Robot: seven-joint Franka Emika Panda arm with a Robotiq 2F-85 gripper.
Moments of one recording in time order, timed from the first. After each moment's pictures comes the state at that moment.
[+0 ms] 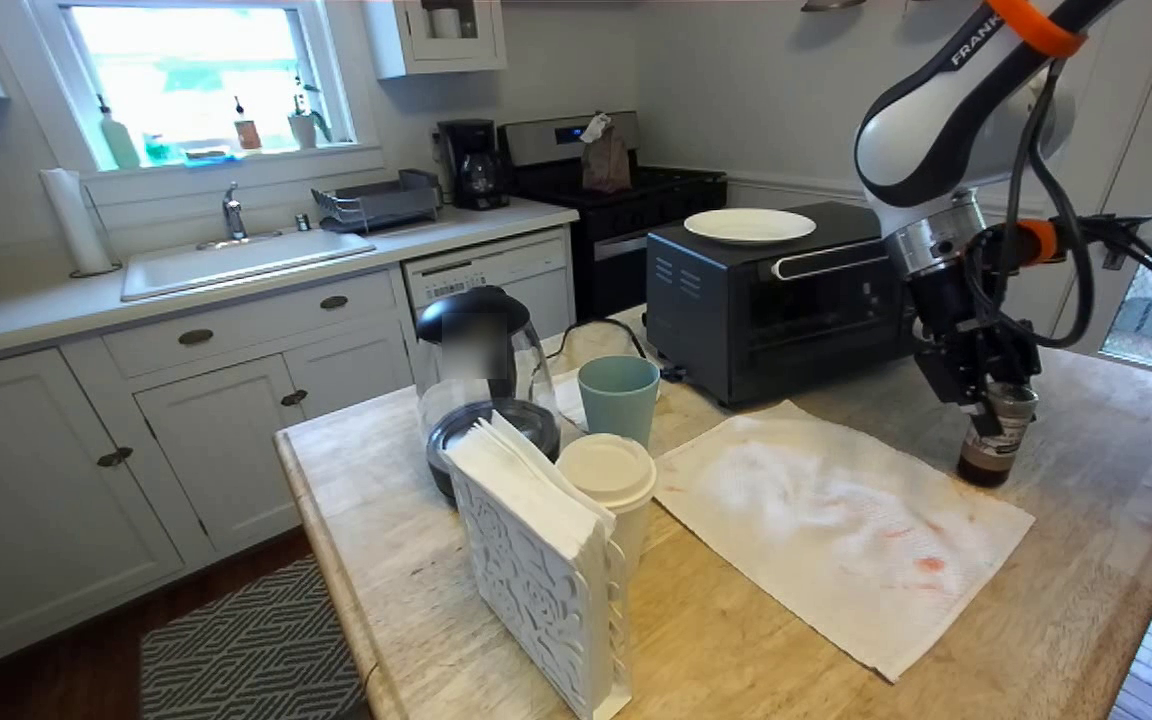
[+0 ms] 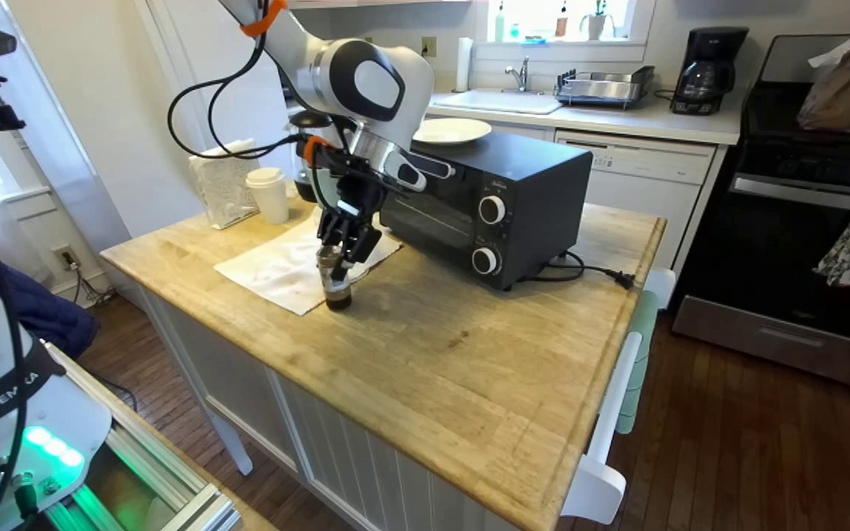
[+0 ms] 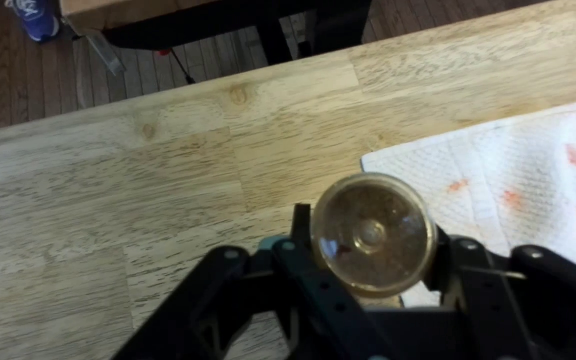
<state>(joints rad) -0.15 0.35 -0.18 -2.10 0.00 1.84 -0.02</state>
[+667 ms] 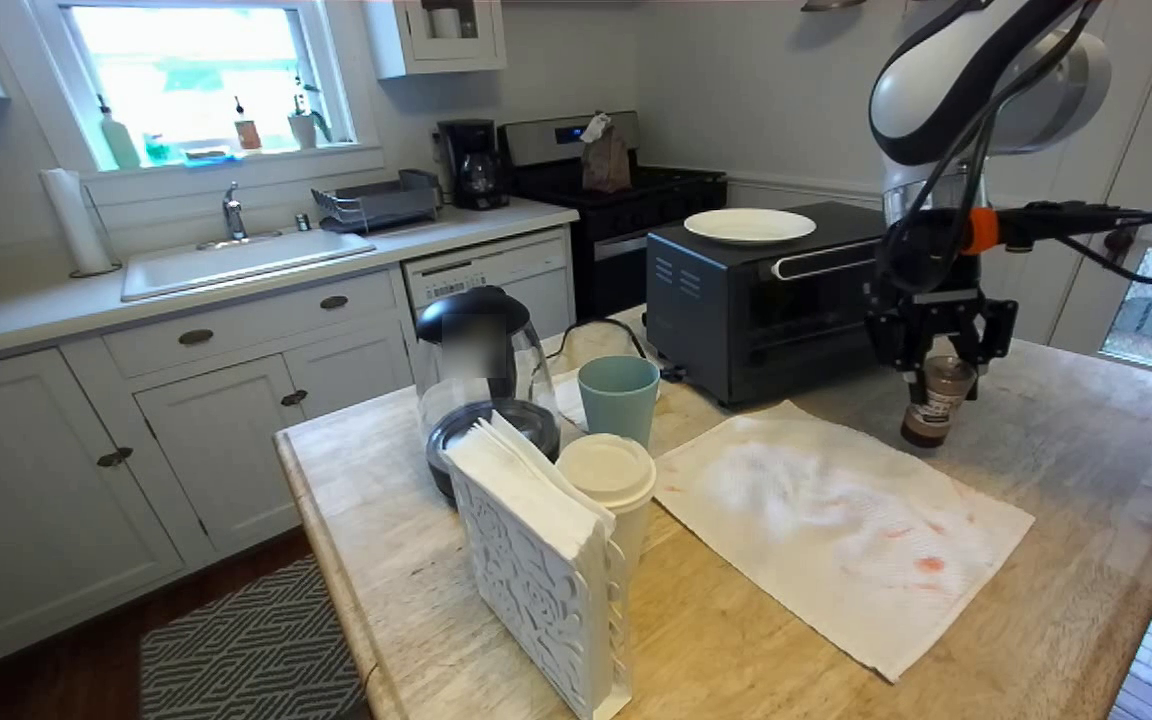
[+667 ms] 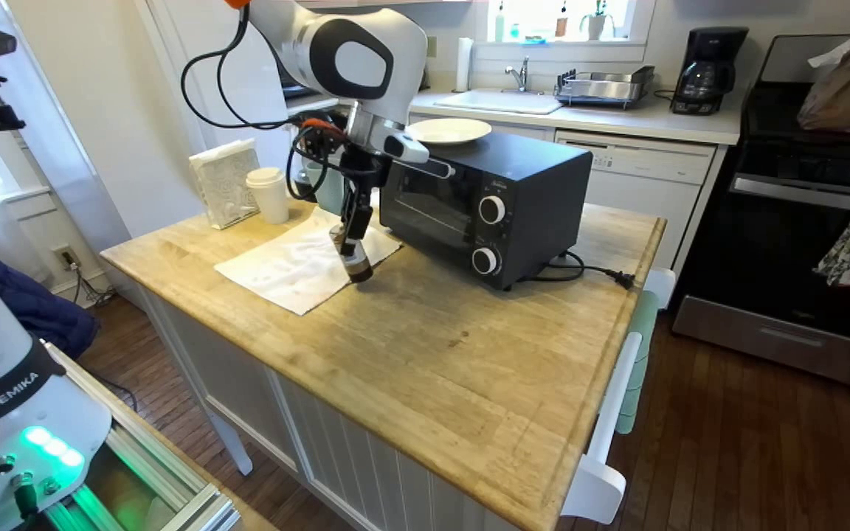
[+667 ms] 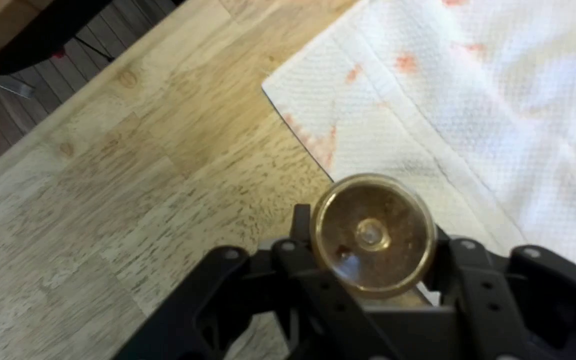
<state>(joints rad) -0.14 0.26 -0.19 -2.16 0.12 2.04 0.37</state>
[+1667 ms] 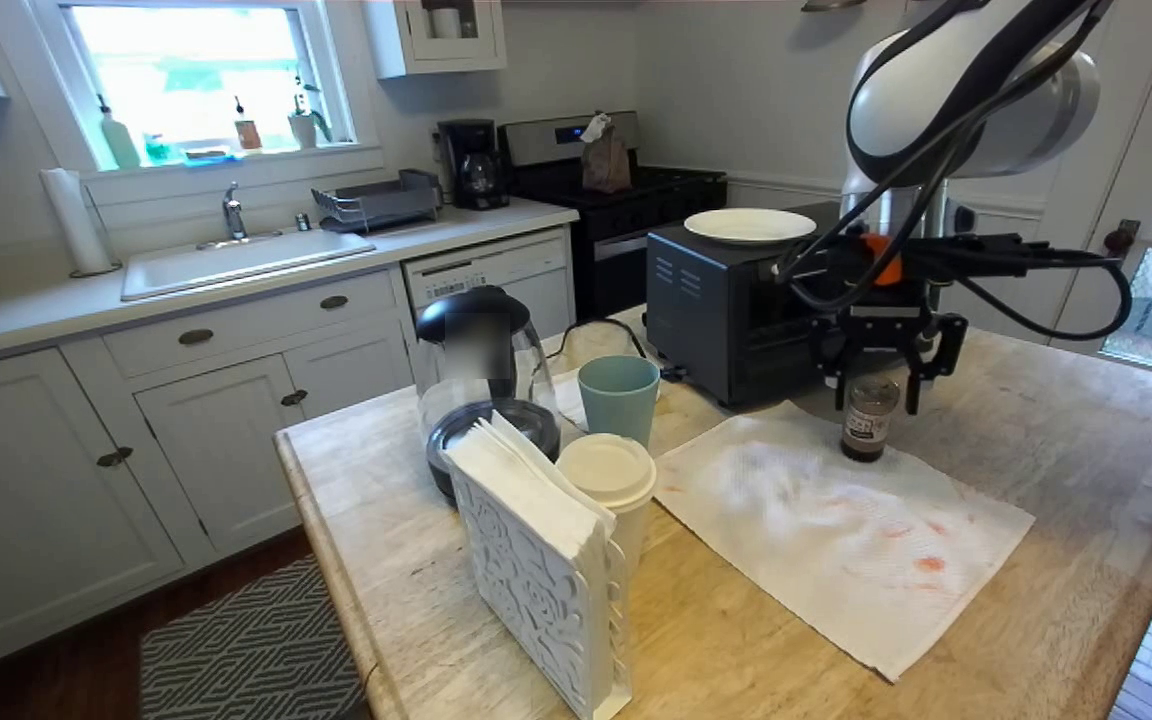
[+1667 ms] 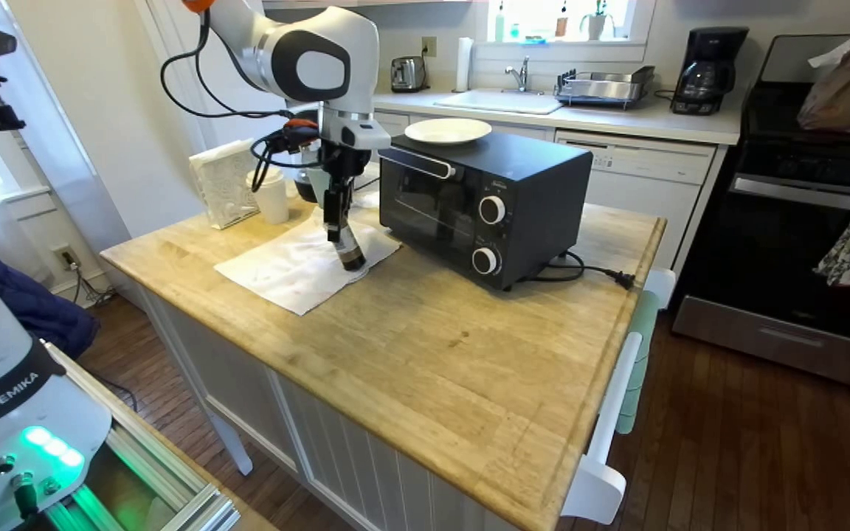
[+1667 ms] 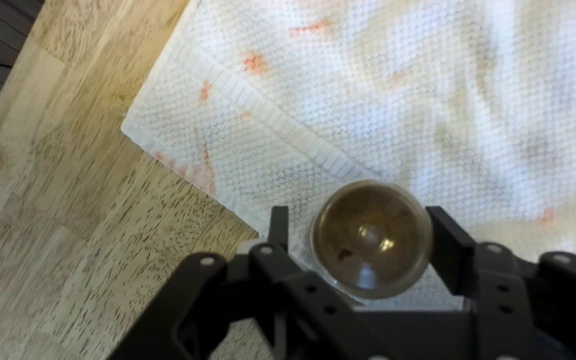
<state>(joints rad) -0.03 0.22 -0.15 -2.25 0.15 2.27 0.77</state>
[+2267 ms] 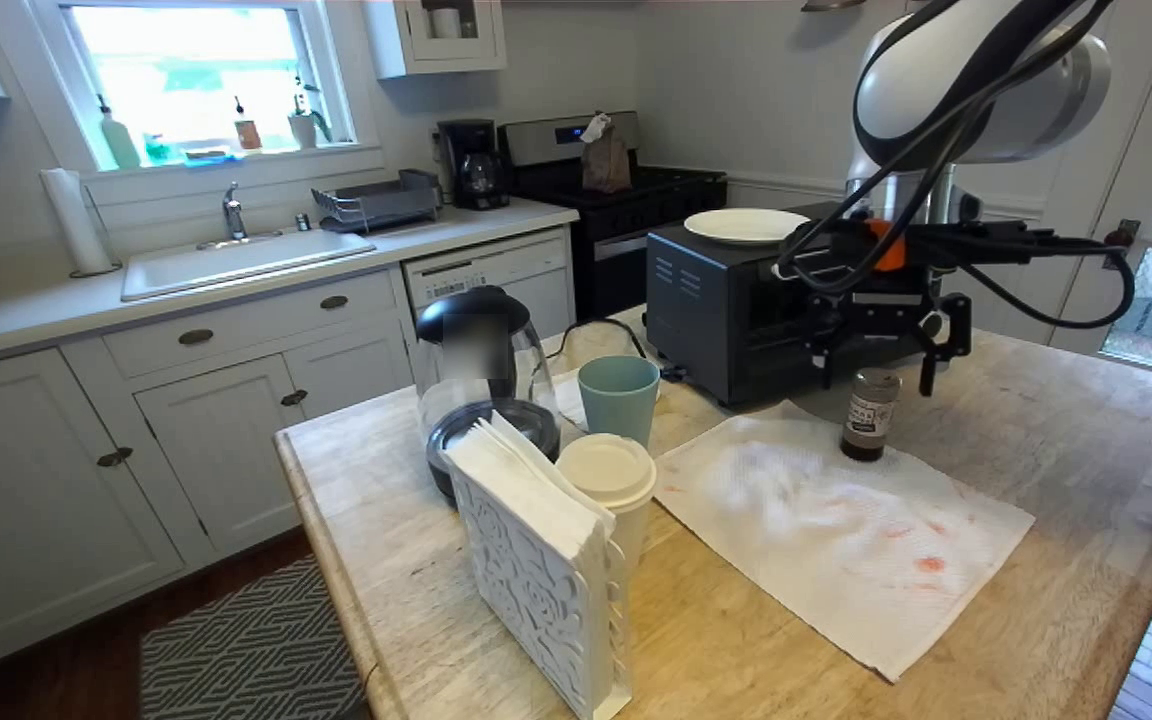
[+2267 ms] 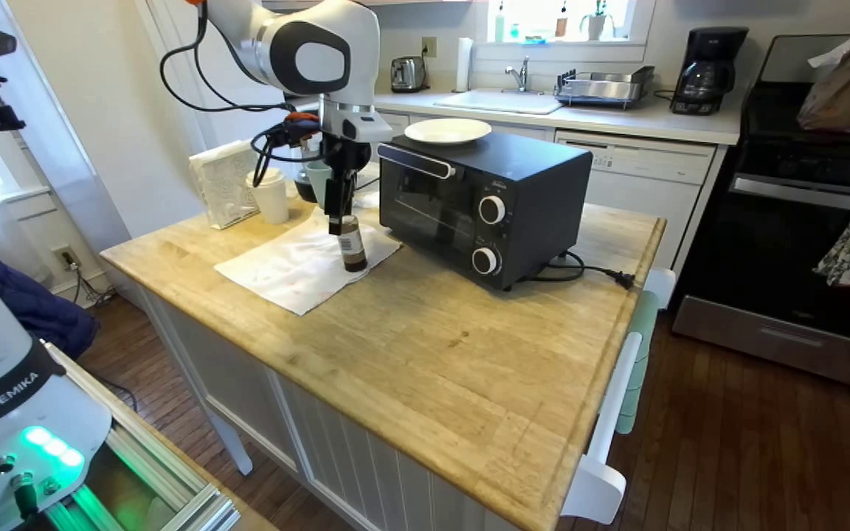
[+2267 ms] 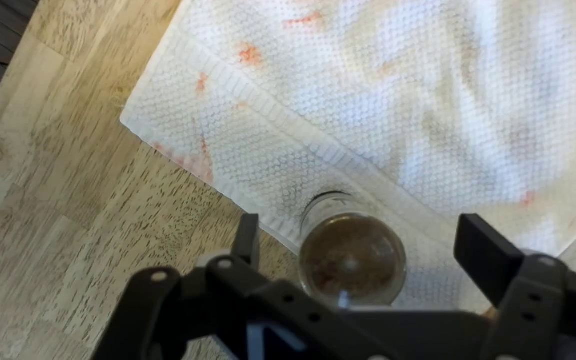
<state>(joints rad) -0.04 0.19 -0.15 -2.25 0.15 2.27 0.76</state>
